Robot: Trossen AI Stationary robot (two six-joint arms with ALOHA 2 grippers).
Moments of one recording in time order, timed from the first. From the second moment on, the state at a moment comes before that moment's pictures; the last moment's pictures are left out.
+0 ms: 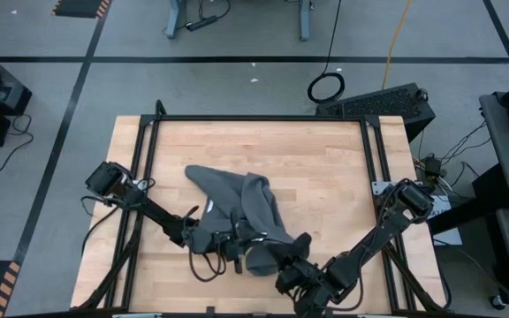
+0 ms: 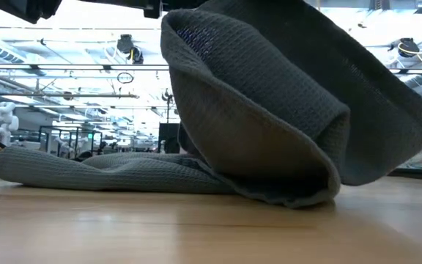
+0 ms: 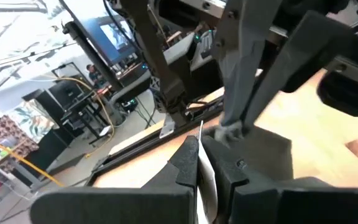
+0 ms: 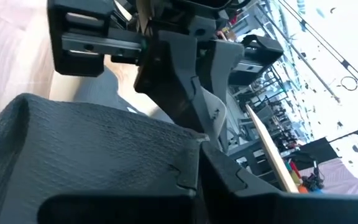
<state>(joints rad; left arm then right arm) -0.52 1.82 0.85 0.96 -0.60 0.55 0.76 1.95 1.39 -0.28 1.31 -0.05</state>
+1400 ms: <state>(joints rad) -0.53 1.82 0.85 0.97 -0.51 0.53 0.73 1.95 1.40 -0.40 1.22 0.12</state>
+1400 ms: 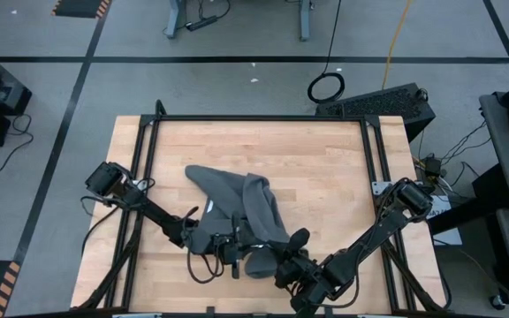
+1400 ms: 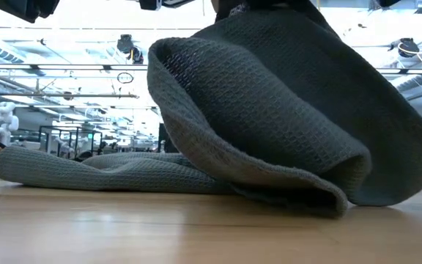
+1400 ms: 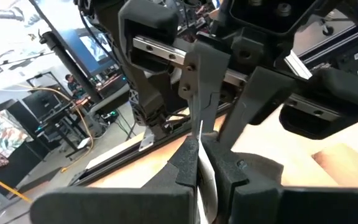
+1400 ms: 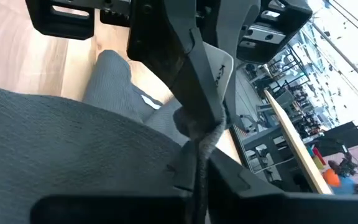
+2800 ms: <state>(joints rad) -0.70 1.86 0.85 0.26 -0.81 -0.01 0.72 1.95 1.40 -0.48 1.15 0.25</state>
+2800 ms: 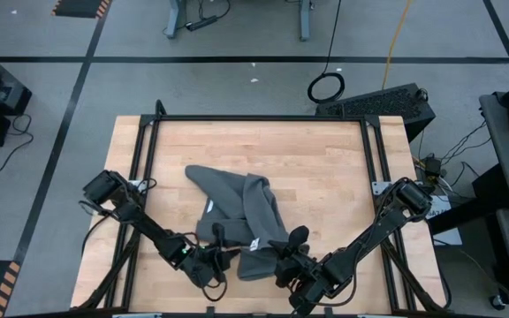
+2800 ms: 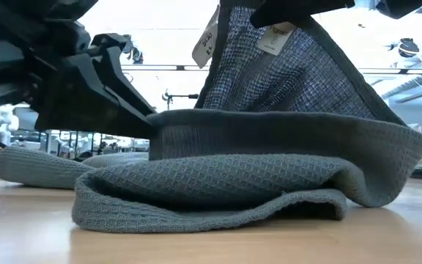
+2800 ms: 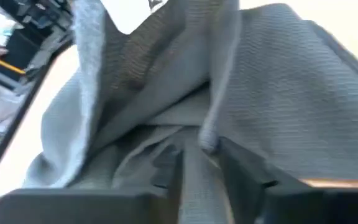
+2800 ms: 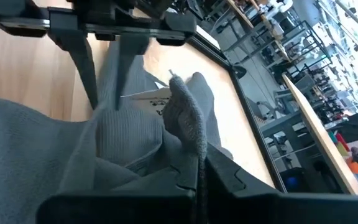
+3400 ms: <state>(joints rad) -0.73 1.86 0.93 0.48 -0.80 0.27 0.67 1.95 1.40 -0.48 0.84 0.47</state>
